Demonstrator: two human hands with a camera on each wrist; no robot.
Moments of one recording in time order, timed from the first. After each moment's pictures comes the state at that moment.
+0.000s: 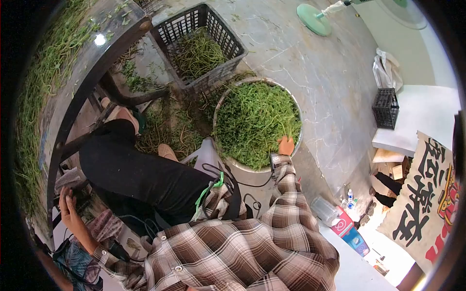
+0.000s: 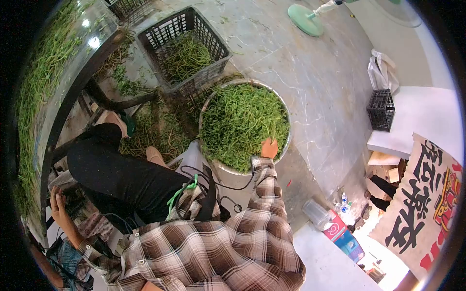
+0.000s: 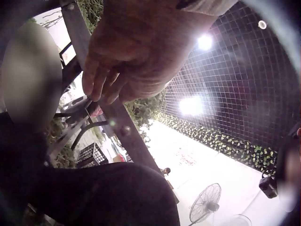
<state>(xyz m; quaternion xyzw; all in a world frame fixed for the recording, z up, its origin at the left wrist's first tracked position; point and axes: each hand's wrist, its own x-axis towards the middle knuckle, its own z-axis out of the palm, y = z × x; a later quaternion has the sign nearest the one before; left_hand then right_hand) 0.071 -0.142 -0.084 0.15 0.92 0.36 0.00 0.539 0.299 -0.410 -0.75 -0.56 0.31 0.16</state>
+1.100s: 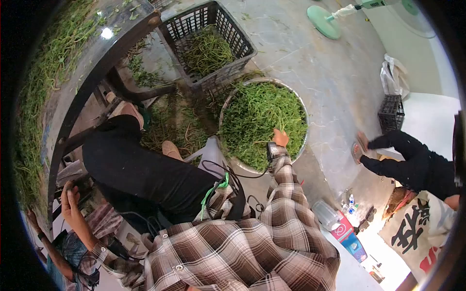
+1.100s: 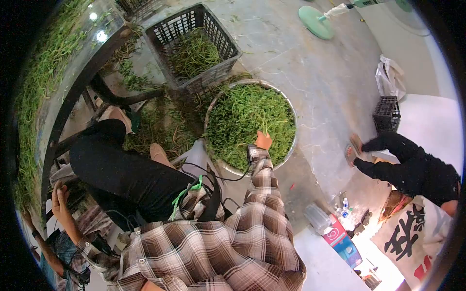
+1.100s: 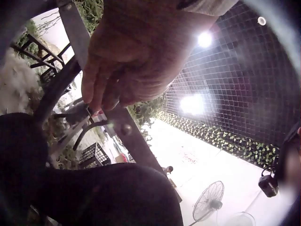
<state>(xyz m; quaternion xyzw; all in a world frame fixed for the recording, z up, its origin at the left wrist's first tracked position) 0.080 -0.129 -0.072 0.13 0.92 0.36 0.03 0.515 0.313 -0.491 -0.67 -0.65 0.33 0.14</state>
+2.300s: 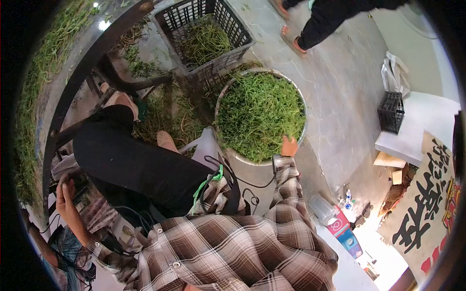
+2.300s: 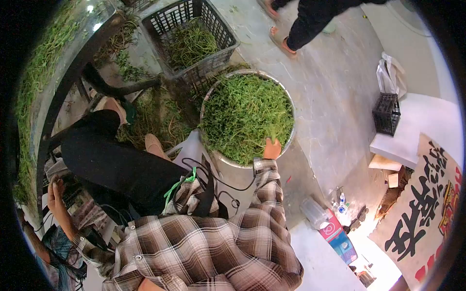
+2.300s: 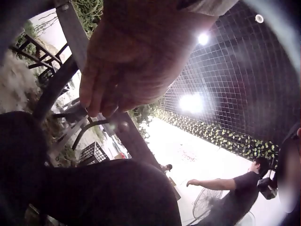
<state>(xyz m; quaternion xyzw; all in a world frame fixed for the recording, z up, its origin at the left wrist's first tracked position) 0.077 -0.135 -0.080 0.13 0.92 0.36 0.05 0.566 0.281 -0.428 -0.68 -0.65 0.23 0.24</state>
